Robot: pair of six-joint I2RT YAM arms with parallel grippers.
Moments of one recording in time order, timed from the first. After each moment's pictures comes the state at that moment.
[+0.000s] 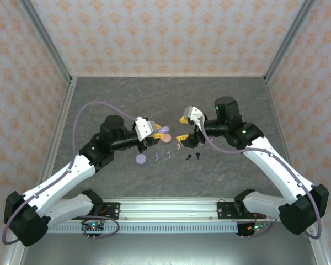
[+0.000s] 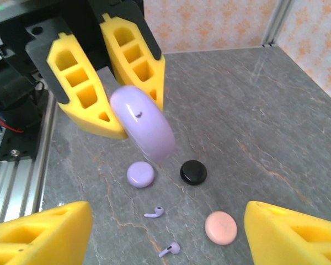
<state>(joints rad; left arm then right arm) -0.58 1.01 0.78 -0.06 0.48 0.33 0.50 1.14 1.07 -0.50 -0.76 -0.50</state>
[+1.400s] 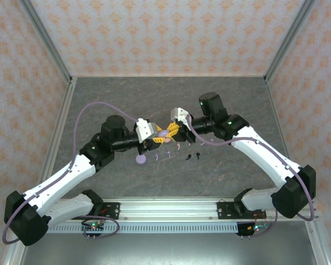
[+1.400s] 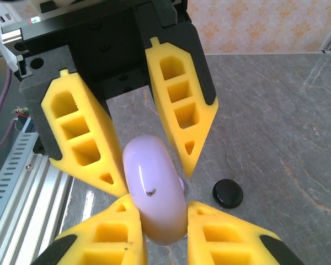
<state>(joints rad) -0.58 1.02 0.78 -0.10 0.53 0.33 0.59 1.31 1.18 -0.54 -0.83 -0.57</state>
